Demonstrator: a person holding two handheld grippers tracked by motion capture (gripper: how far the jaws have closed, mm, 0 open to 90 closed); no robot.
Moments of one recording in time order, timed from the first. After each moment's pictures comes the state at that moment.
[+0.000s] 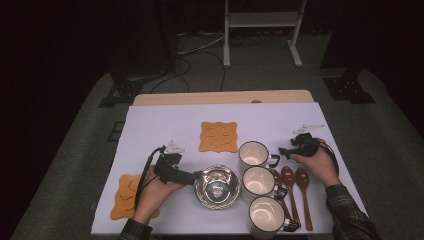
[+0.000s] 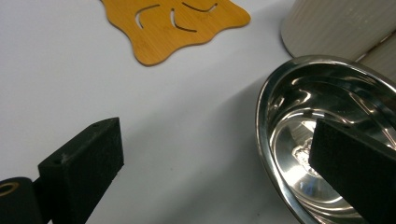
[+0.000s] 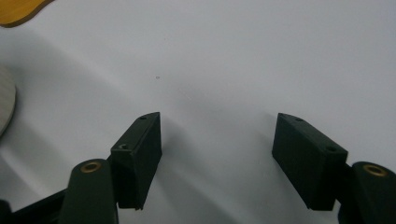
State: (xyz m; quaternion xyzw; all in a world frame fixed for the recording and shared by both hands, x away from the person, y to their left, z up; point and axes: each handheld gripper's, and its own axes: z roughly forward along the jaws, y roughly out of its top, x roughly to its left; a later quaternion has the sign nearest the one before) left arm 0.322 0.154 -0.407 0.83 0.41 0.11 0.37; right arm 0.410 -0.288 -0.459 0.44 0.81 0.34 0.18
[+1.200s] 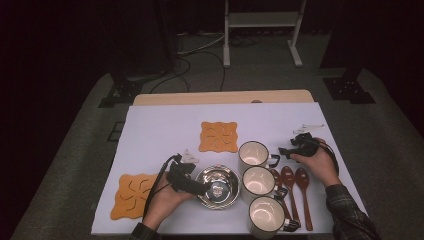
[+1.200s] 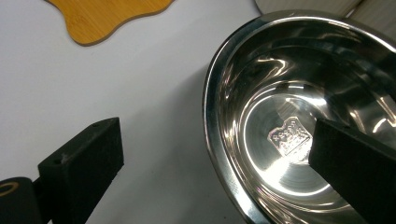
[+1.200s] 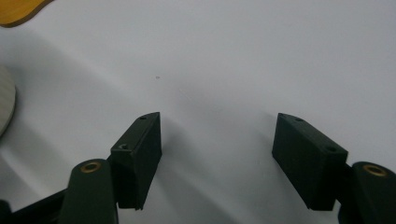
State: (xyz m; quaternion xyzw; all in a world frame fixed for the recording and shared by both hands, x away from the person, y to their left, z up) left arm 0.313 0.123 -0.429 0.86 0.37 0.09 0.34; right arm 0.410 -0.288 -0.459 0.44 0.81 0.34 0.18
